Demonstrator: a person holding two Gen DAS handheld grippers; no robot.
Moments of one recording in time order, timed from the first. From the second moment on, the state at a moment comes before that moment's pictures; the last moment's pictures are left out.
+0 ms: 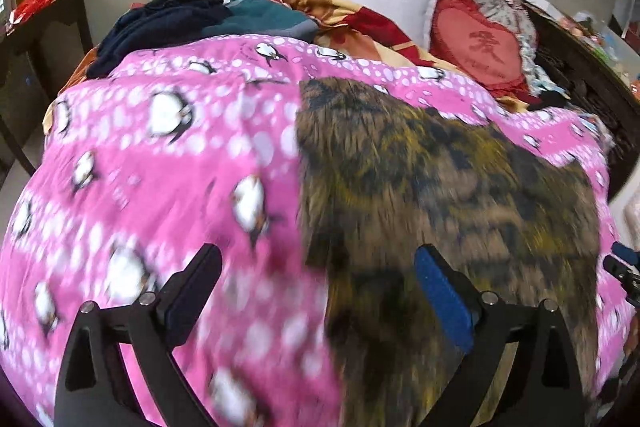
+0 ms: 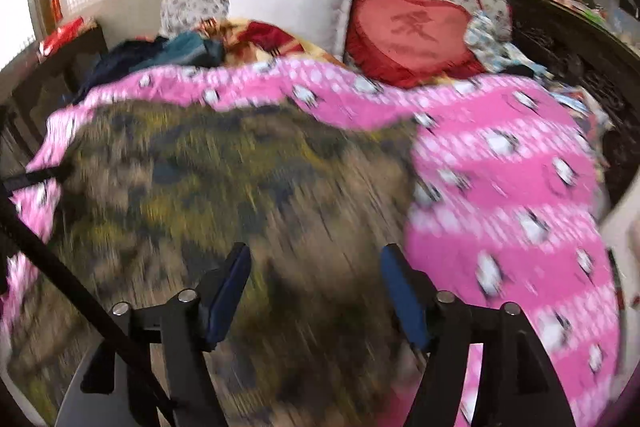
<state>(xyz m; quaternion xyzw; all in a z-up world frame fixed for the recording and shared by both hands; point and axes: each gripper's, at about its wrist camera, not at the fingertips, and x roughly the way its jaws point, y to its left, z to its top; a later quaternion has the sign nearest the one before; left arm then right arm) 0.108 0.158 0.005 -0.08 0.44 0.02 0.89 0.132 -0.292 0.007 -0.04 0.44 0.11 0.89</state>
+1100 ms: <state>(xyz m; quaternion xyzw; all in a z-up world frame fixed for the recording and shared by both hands) -0.114 0.164 -0.040 -0.07 0.52 -0.04 0.85 -0.101 -0.339 -0.057 0.04 0.57 0.23 0.79</state>
